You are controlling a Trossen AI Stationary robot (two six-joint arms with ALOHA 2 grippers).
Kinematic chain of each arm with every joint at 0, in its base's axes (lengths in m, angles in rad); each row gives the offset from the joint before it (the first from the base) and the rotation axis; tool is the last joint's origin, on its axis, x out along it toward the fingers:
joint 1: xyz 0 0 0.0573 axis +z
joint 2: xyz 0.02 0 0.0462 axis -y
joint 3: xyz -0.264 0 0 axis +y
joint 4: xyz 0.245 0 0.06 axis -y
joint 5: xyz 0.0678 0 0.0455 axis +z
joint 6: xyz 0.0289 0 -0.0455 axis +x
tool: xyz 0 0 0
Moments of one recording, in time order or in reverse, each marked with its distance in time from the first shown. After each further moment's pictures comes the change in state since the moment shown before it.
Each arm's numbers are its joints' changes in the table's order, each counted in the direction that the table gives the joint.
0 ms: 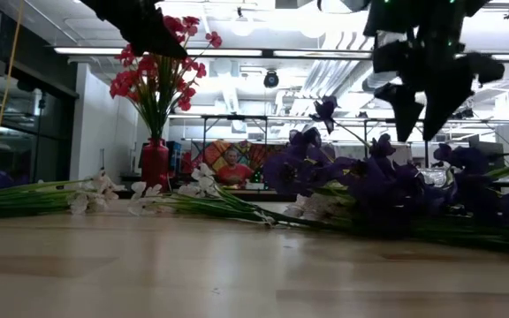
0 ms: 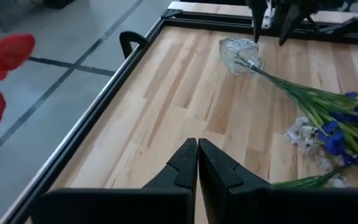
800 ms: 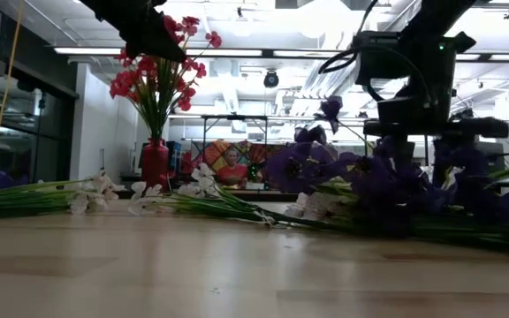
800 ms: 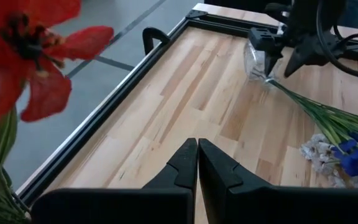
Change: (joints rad) left arm 0.000 0.000 0.000 0.001 0.084 -0.093; right arm 0.000 -0.163 0.133 0.168 -0.082 -0.300
